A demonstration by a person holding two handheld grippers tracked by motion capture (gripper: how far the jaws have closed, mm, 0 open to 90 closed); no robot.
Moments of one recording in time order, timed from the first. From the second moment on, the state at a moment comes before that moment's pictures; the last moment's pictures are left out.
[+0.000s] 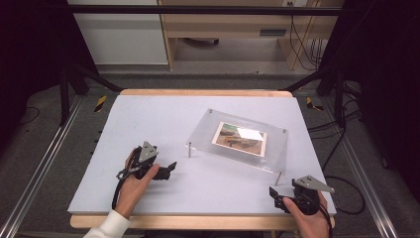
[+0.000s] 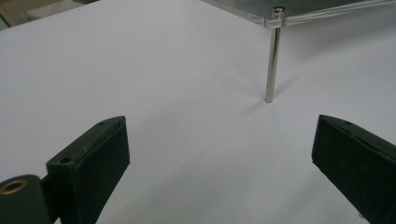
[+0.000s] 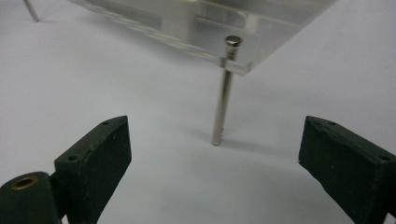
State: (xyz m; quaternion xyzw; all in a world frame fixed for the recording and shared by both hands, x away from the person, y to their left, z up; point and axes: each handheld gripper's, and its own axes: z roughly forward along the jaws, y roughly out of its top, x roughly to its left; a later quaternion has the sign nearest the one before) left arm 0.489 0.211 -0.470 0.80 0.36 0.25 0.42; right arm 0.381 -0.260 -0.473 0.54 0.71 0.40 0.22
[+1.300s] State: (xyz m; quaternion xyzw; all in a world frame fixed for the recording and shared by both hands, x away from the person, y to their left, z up) left arm 0.500 0.173 -0.470 0.79 0.34 0.19 0.48; right arm 0.415 -0.262 -0.485 0.54 0.65 0.49 0.22
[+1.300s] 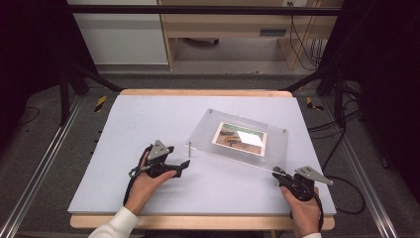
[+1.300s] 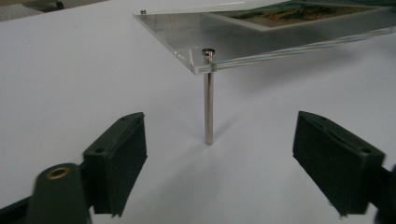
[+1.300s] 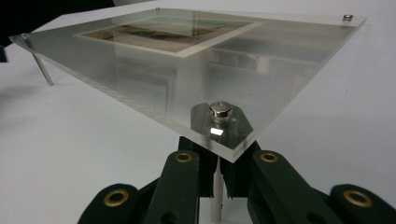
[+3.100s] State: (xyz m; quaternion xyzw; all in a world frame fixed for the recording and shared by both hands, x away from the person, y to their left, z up) left arm 0.490 0.254 -0.449 0.68 0.43 0.27 0.53; right arm 0.493 -0.165 -0.435 0.41 0.71 0.52 0.24
